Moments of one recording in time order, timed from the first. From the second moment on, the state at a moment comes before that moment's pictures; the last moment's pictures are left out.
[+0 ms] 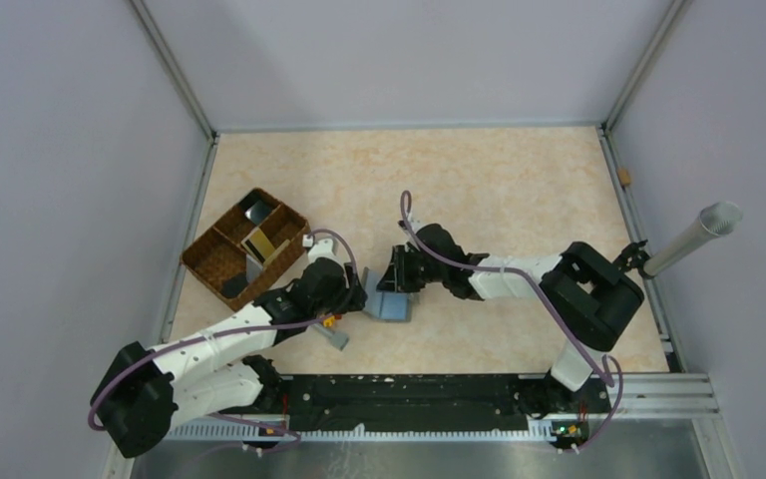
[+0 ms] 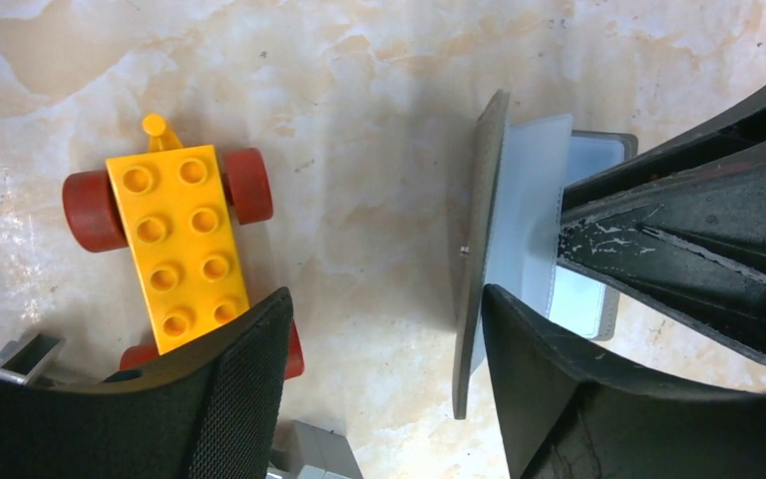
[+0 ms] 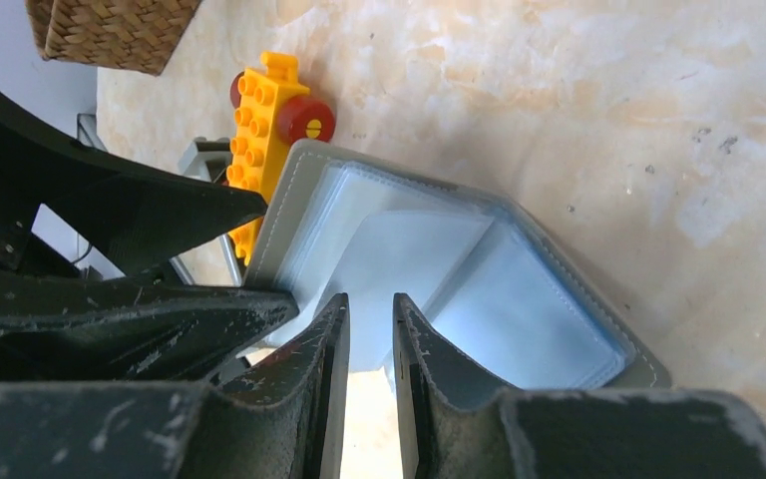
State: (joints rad) left arm -0.76 1.01 0.47 -0.24 -0.22 -0.77; right arm 0.84 1.69 0.80 0.27 -0.30 0.75
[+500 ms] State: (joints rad) left arm -0.71 0.86 0.49 -0.29 -0.17 -0.74; right arm 0.84 1.85 0.90 0.28 -0.33 0.73
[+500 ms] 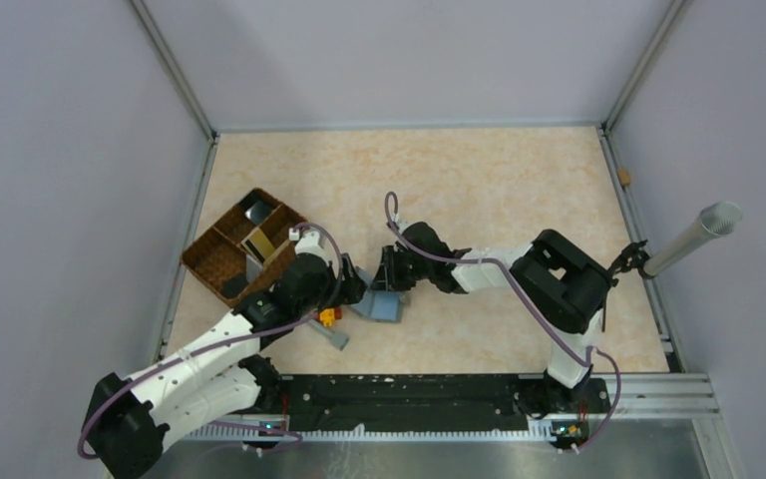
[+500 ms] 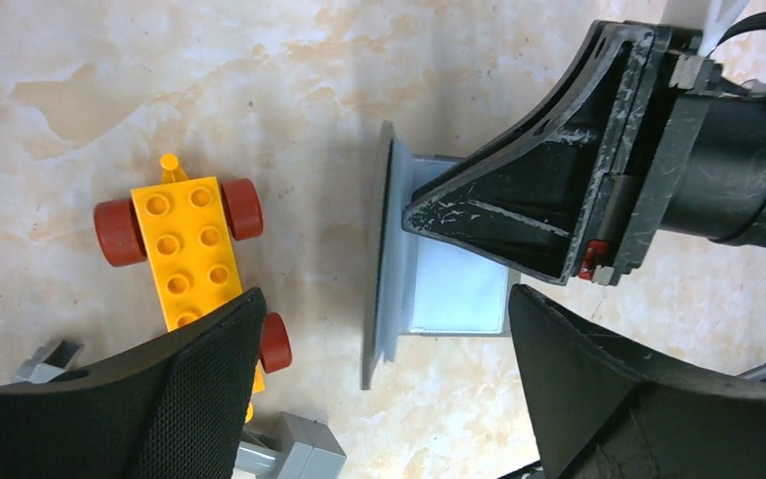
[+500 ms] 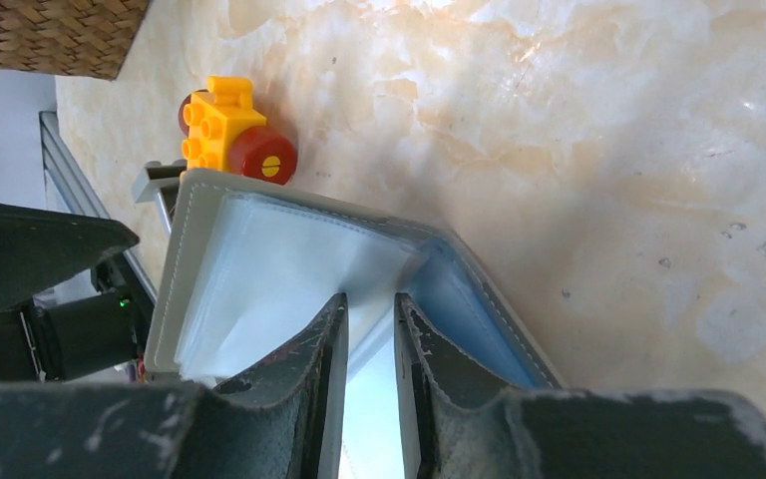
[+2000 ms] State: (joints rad) left arm -0.54 1.25 0.51 -0.13 0.05 -0.67; right arm 0.84 1.75 0.81 0.21 -0.25 0.70
